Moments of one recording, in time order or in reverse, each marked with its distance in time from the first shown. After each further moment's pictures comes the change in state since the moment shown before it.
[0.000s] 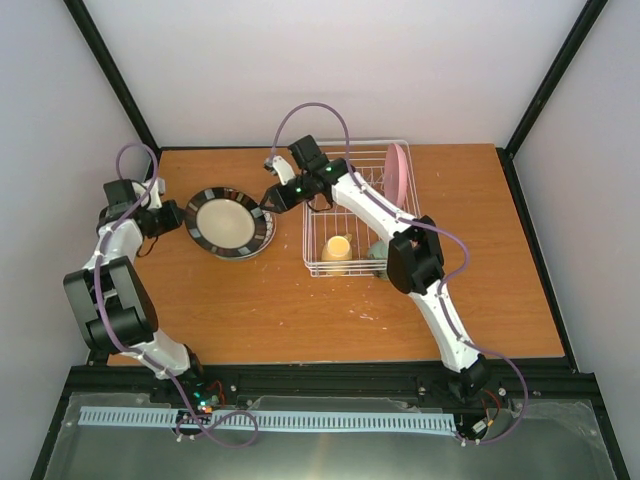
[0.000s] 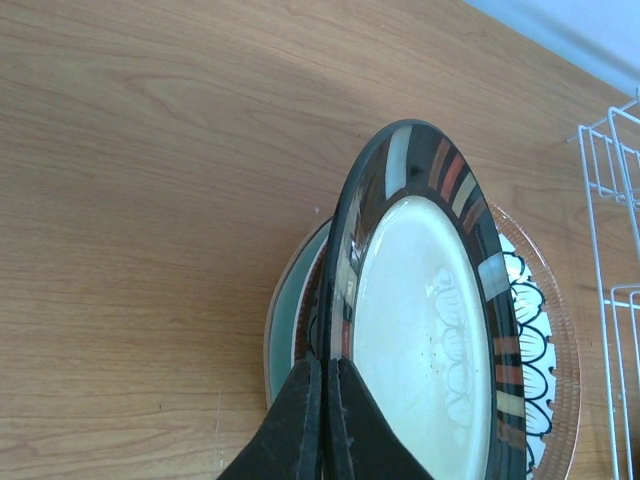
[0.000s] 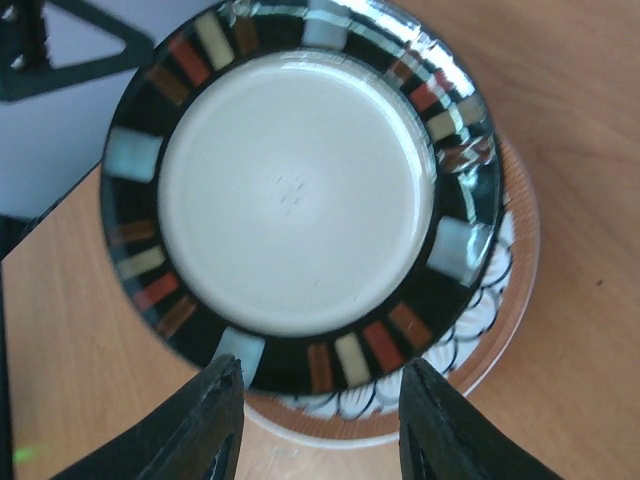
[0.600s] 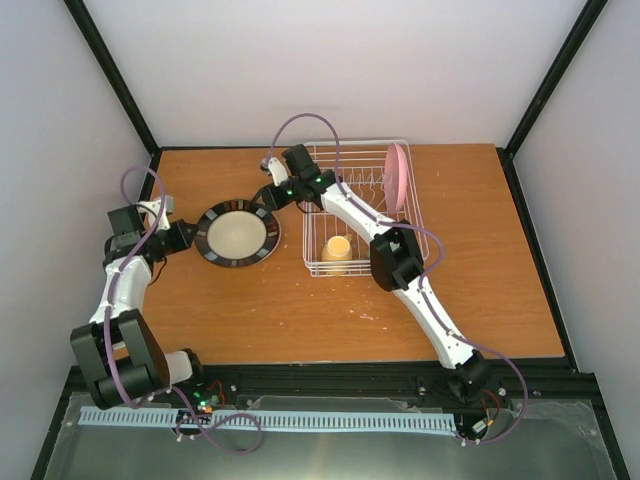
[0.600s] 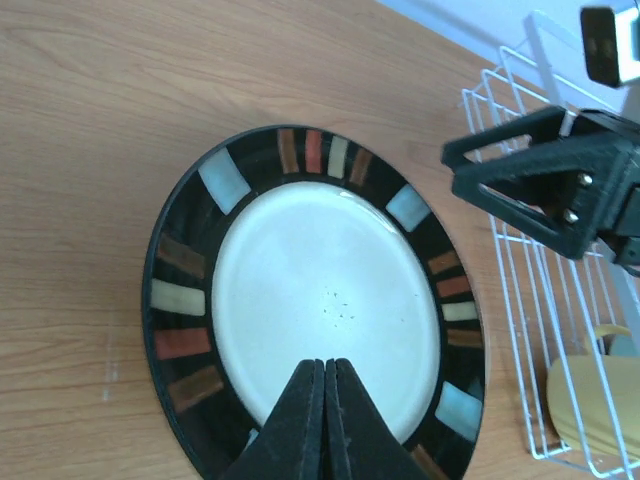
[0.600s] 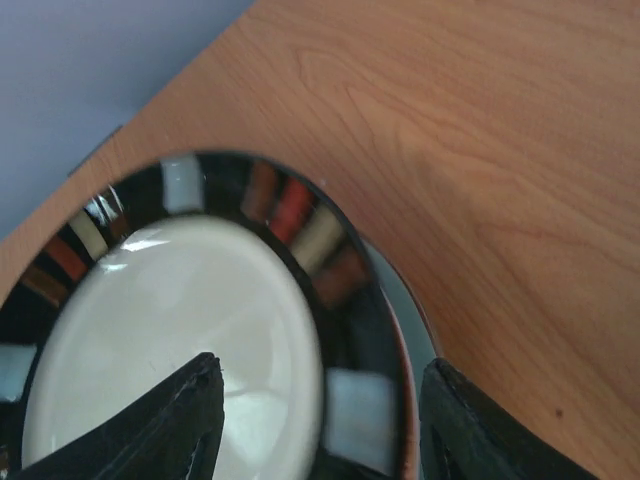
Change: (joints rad) left arm -0.002 -0.307 -0.290 0.091 0.100 -0.024; right arm -0.008 0.284 0.227 0.188 0.044 0.074
